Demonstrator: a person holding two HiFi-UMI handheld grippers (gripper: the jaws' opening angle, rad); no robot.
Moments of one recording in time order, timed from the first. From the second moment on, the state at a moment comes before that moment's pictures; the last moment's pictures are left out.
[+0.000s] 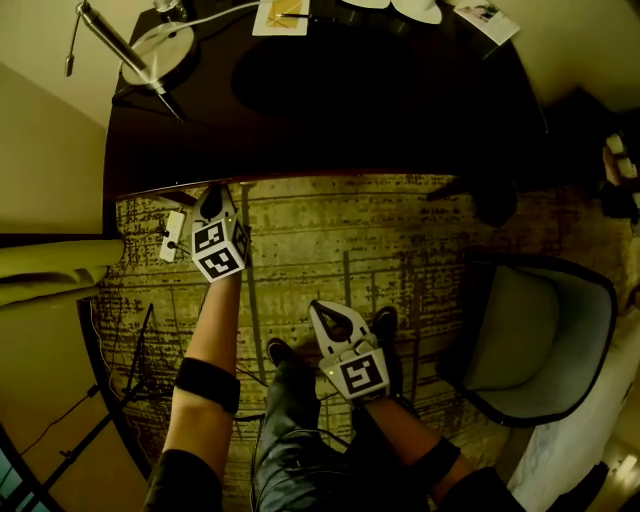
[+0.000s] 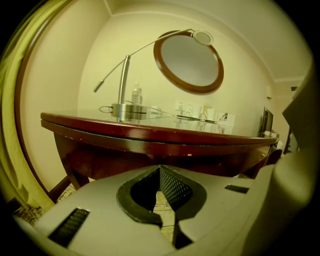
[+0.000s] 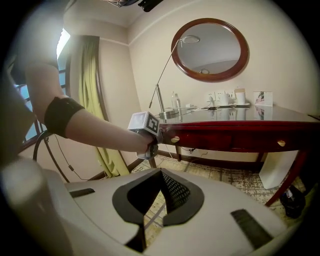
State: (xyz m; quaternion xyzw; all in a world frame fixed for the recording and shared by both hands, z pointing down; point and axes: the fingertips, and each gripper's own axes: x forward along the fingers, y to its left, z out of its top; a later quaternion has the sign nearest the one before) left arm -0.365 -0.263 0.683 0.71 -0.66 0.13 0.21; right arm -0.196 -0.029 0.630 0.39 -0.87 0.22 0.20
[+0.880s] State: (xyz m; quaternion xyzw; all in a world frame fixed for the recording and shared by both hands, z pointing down) left arm -0.302 -0.141 0.552 0.76 -0.60 0.17 0.17; right arm -0.131 -0.052 0.524 0.43 -0.87 0.19 0.16
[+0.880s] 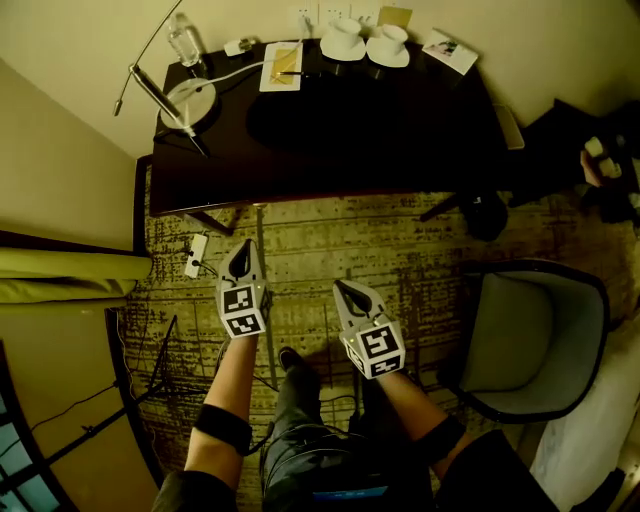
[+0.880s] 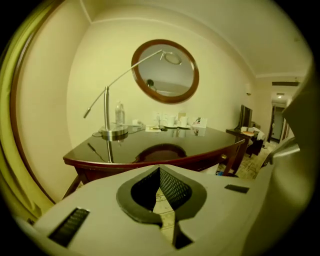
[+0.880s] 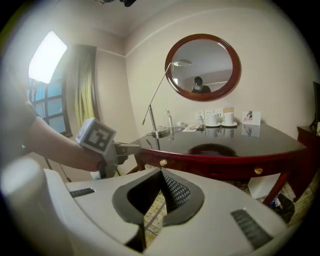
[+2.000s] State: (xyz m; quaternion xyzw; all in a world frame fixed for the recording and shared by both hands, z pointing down) left arm -0.195 -0.016 0.315 0.79 -0.59 0.12 0.12; right arm 0.061 -0.068 0.325 0.47 -0.86 0.14 0.13
